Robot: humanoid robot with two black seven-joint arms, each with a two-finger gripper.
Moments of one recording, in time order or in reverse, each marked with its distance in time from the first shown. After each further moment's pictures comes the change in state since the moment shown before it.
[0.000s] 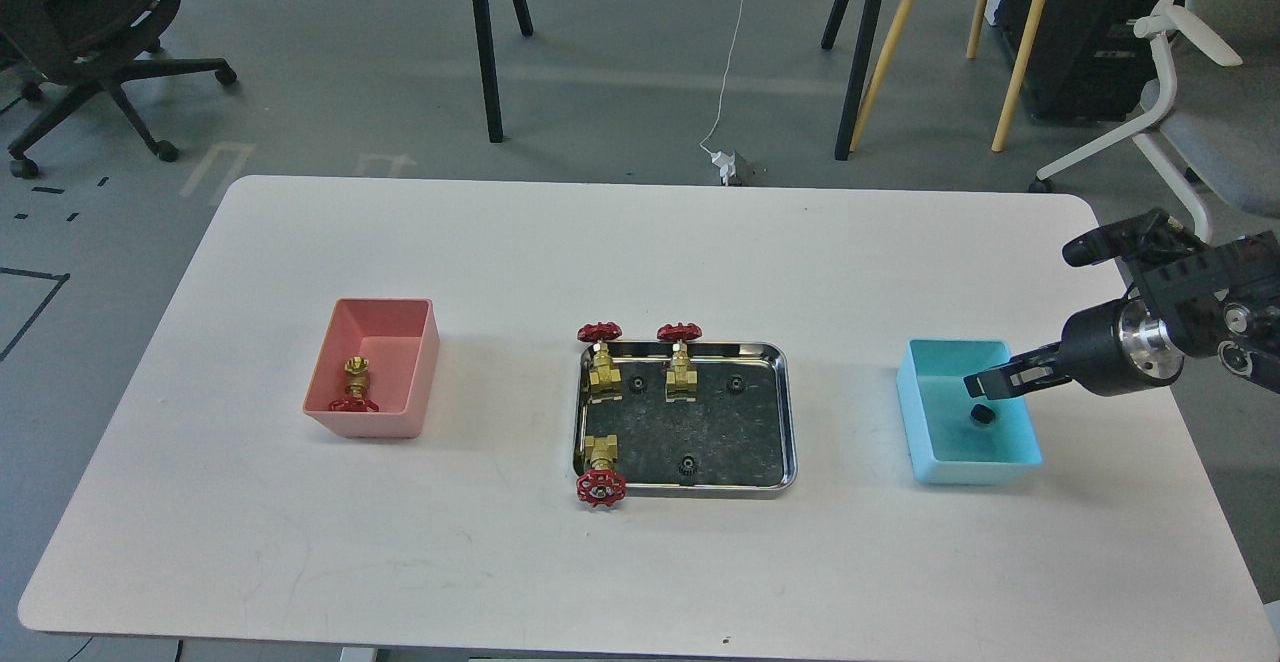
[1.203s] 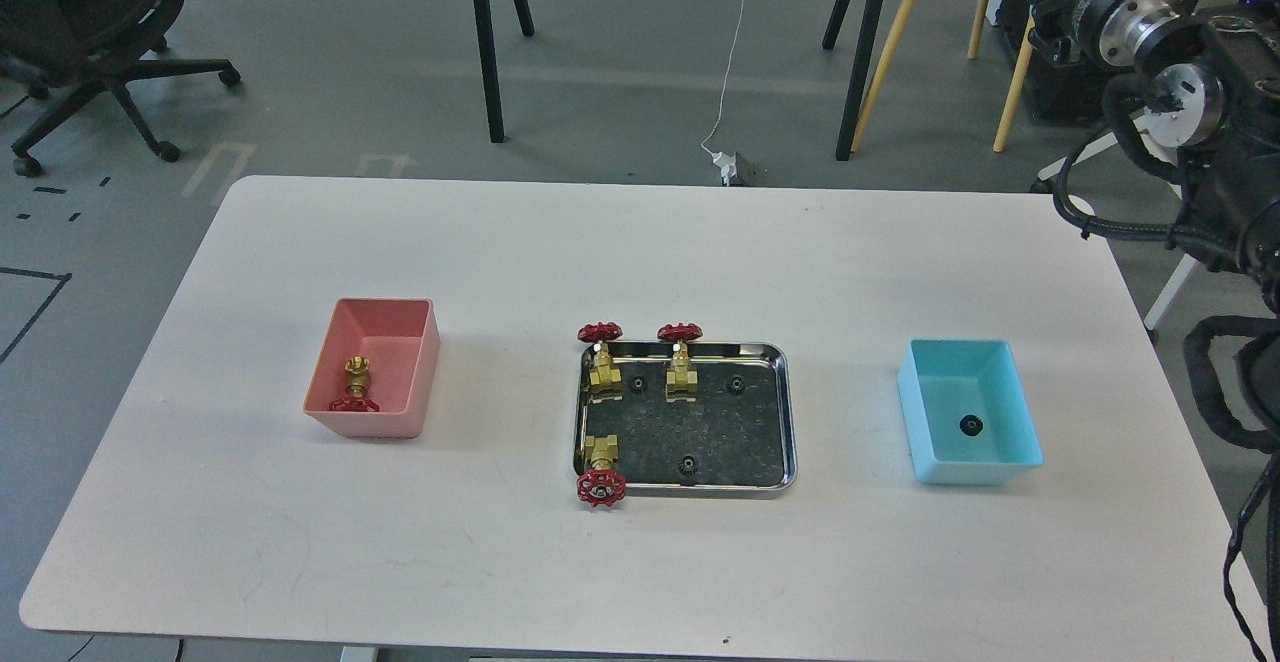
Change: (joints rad) left arm -0.007 -0.156 0.177 0.099 0.060 -0.067 -0.004; right arm 0.131 0.586 0.587 -1.047 1.285 -0.150 -0.267
